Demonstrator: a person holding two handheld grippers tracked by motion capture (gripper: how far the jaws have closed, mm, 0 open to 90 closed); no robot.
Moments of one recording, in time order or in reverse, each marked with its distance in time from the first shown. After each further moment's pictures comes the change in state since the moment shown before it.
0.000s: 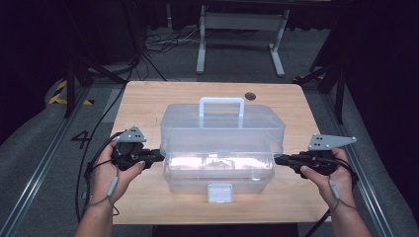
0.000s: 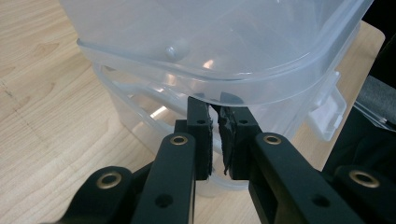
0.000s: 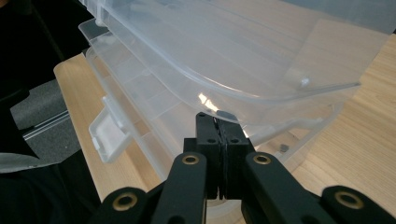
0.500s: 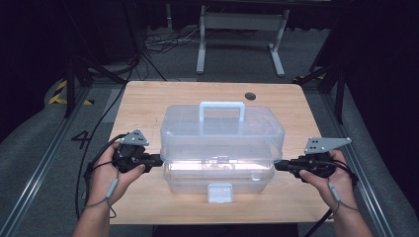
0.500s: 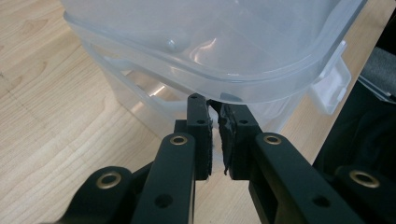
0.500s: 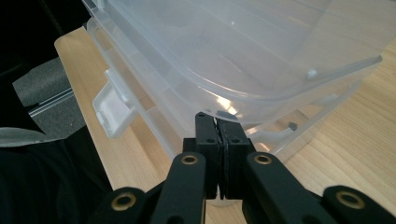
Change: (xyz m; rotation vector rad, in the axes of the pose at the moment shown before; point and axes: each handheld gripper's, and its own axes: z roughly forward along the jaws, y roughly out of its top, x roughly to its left) left arm -0.003 -0.002 0.002 0.099 0.003 0.029; right arm 0.003 -0.004 0.002 0.096 0.018 -0.008
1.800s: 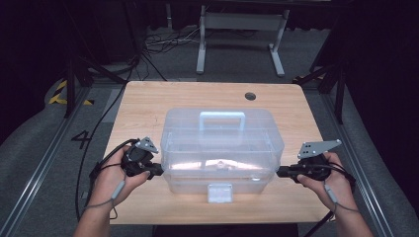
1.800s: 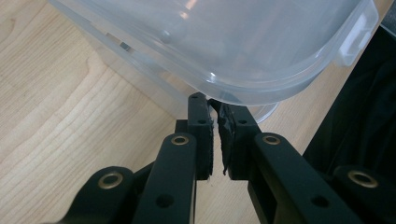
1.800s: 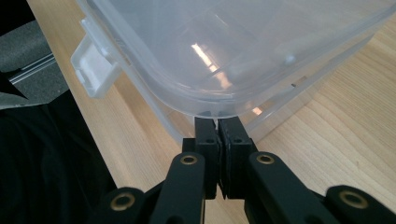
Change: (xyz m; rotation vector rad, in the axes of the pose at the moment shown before) left arm -0.005 -0.001 0.017 0.200 0.003 0.046; right arm -0.001 -0.009 0.008 0.157 -0.030 -0.011
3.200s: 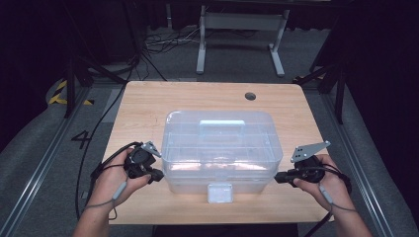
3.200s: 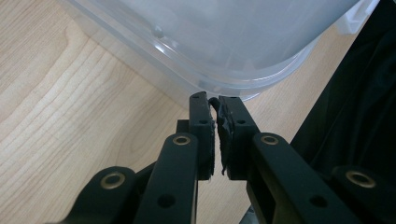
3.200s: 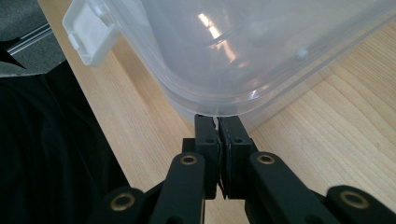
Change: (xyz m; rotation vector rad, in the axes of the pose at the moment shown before) left arm -0.002 -0.001 0.006 0.113 -0.027 -0.001; right arm 0.001 -0.003 0.013 0.121 0.023 -0.017
